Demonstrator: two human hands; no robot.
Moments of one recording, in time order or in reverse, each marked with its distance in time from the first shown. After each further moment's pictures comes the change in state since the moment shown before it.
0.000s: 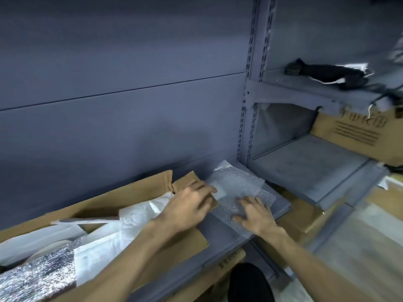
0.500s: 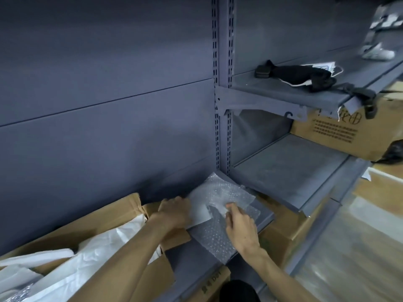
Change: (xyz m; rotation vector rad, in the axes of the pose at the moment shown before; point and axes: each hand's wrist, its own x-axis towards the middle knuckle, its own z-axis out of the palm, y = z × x) left_hand 0.093 -0.023 0.060 0.339 -0.603 -0.417; right_hand -0.001 0.010 0.007 0.381 0.426 0.082
